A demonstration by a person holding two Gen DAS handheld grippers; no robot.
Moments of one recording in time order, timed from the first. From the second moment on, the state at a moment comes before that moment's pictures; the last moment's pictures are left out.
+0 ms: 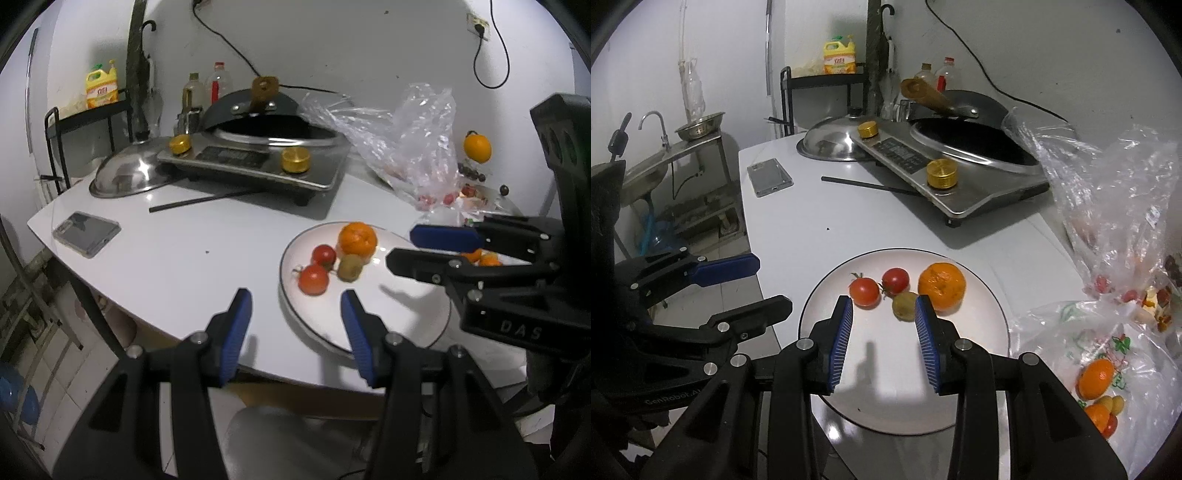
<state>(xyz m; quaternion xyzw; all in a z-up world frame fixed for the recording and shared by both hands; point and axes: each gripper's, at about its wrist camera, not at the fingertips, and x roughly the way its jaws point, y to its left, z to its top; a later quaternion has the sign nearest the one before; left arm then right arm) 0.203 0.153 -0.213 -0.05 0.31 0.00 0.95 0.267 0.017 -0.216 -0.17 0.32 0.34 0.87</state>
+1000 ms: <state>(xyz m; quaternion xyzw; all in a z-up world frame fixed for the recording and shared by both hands) 0.197 0.060 -0.183 0.01 0.30 -0.02 0.95 0.250 -0.092 -0.200 -0.12 0.30 0.31 0.89</state>
